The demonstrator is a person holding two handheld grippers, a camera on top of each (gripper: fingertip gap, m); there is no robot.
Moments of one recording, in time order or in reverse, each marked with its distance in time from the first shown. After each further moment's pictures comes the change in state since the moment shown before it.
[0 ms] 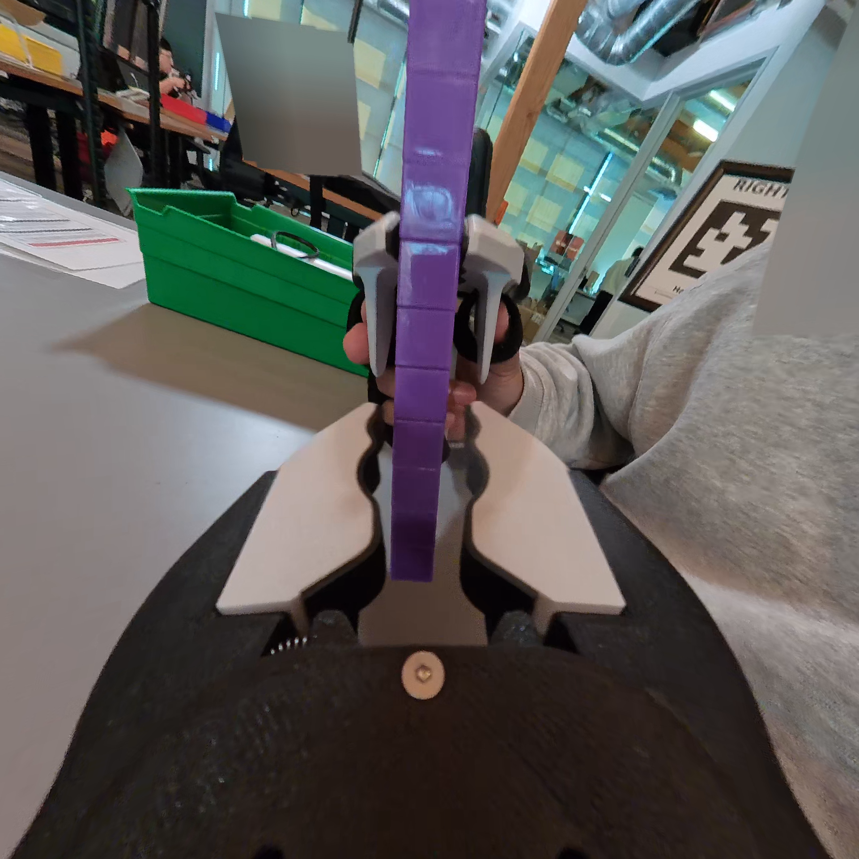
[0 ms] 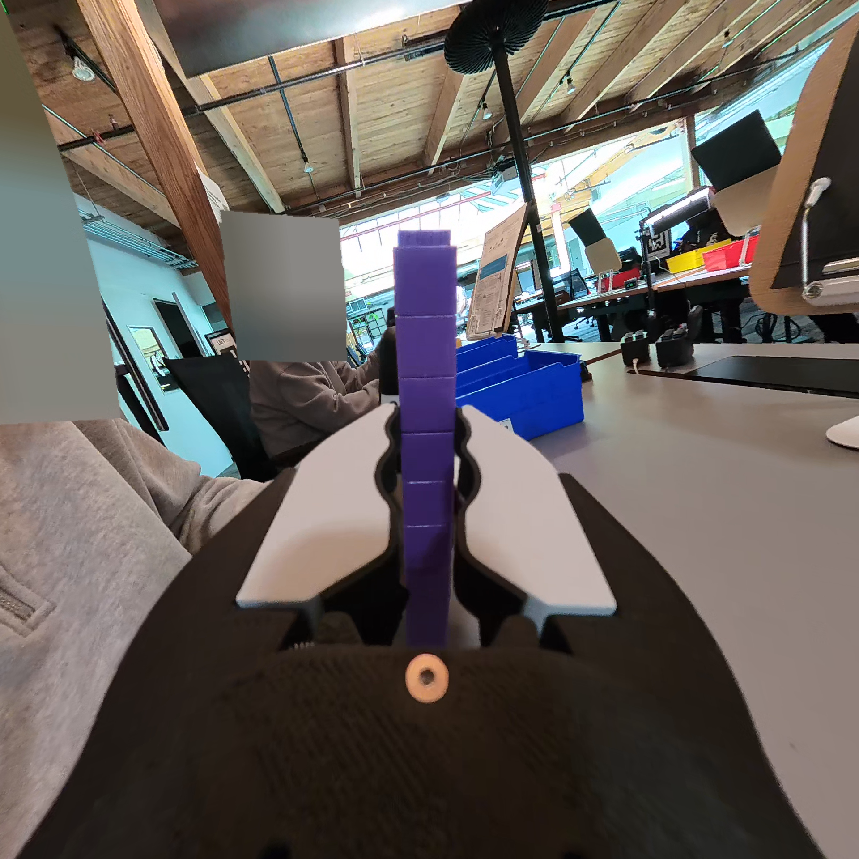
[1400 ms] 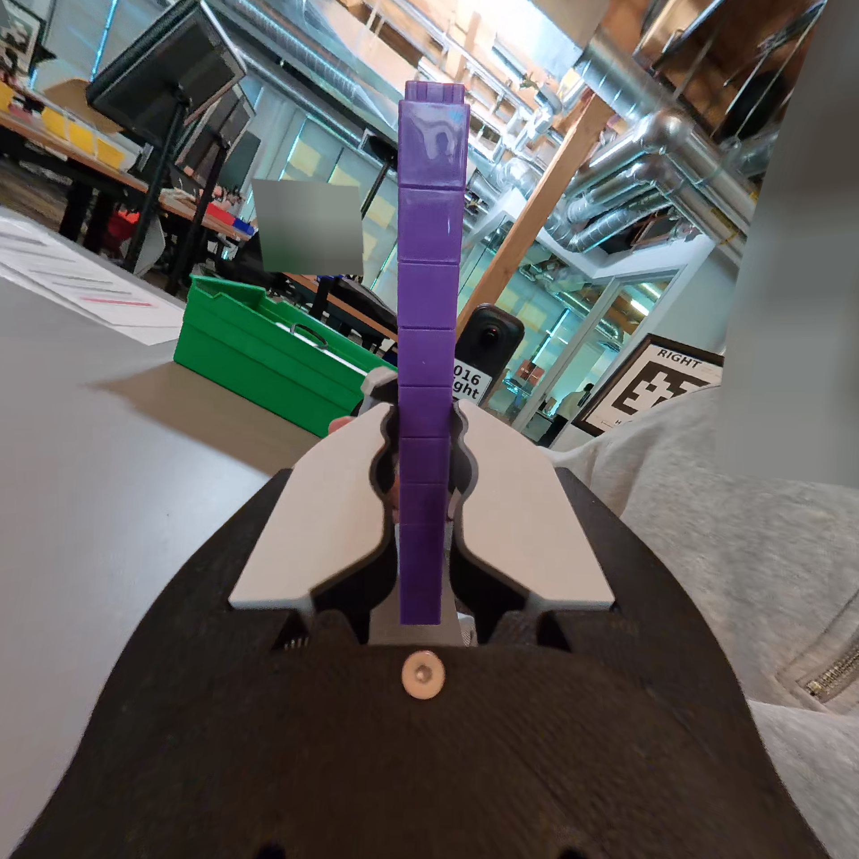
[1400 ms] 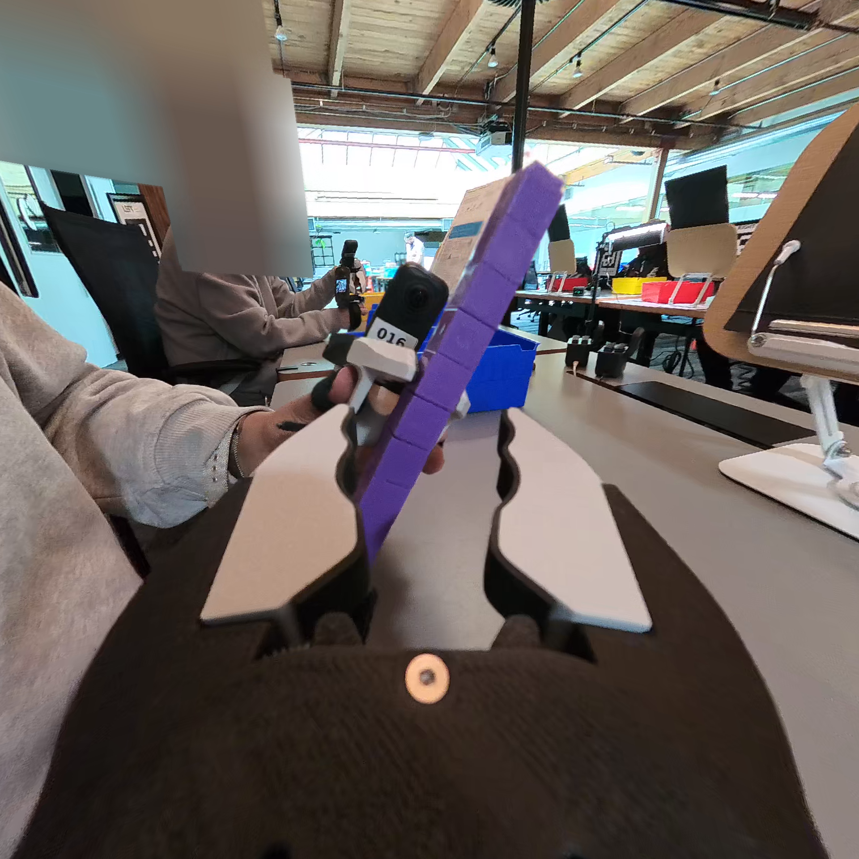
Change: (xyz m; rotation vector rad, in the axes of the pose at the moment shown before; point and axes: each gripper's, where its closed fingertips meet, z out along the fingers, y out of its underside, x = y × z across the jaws) left arm -0.012 -0.045 -0.034 0.261 0.014 -0.174; right arm 0.003 0.031 0.007 -0.116 0.055 -0.313
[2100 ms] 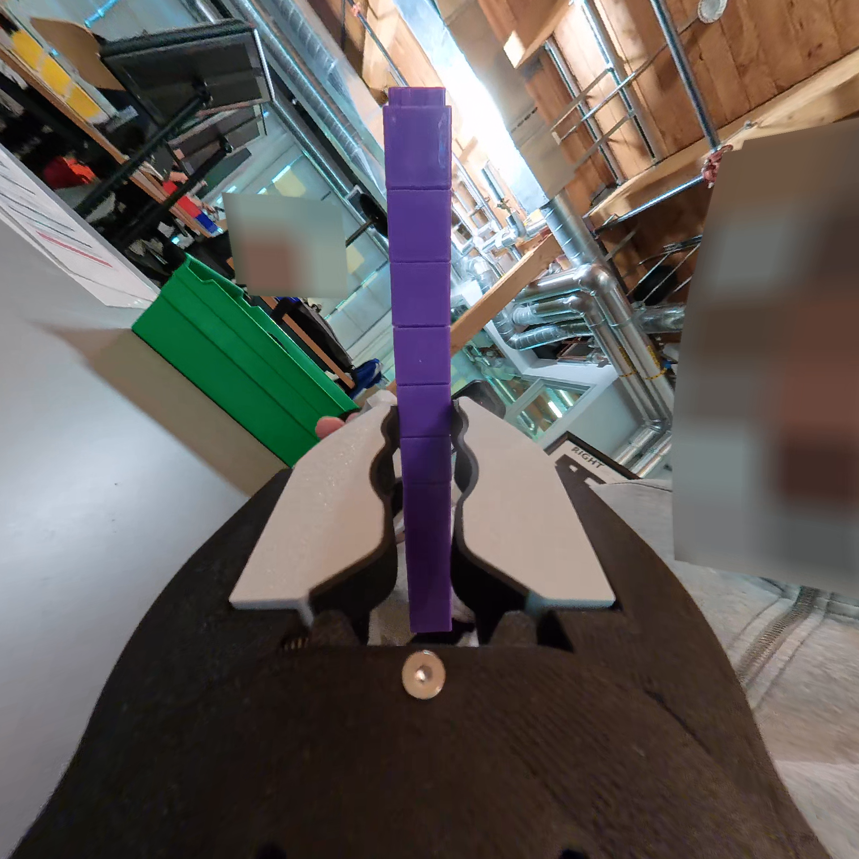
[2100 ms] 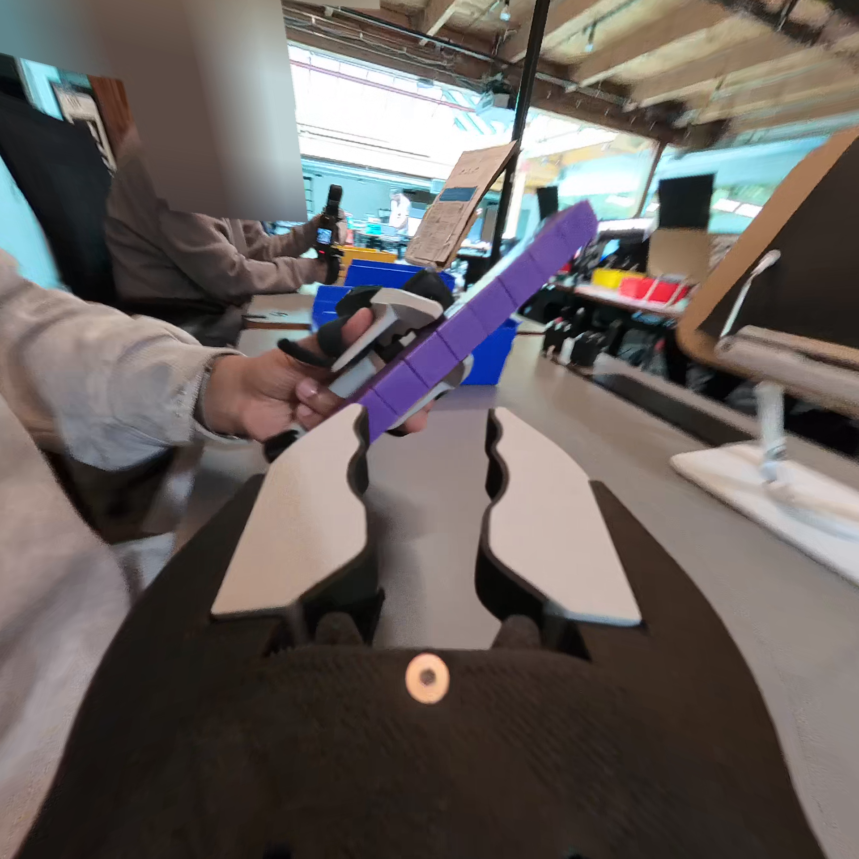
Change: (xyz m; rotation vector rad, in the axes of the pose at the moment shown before) left arm -0.018 -0.017 -0.018 0.149 0.057 -0.315; right arm 0.008 0.013 -0.005 -0.076 0.030 -0.165
